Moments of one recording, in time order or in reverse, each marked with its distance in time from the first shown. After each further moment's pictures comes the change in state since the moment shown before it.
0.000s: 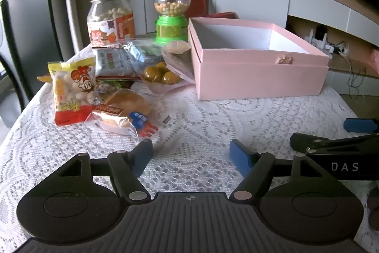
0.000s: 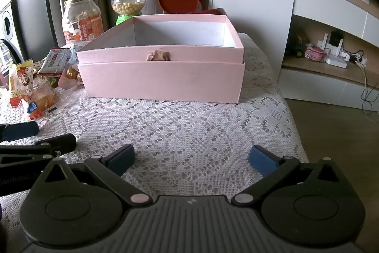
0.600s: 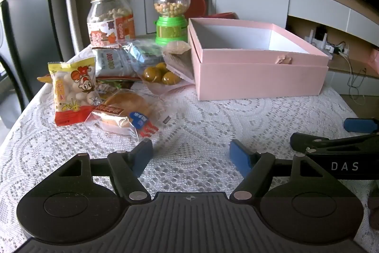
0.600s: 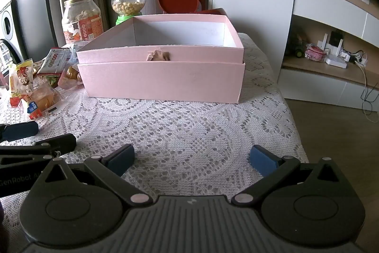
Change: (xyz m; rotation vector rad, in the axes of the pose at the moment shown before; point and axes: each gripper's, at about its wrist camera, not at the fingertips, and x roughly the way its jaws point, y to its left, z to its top) left arm 0.000 0.000 0.000 0.000 -0.002 0.000; right arm 0.000 0.000 0.000 0.001 0.001 0.000
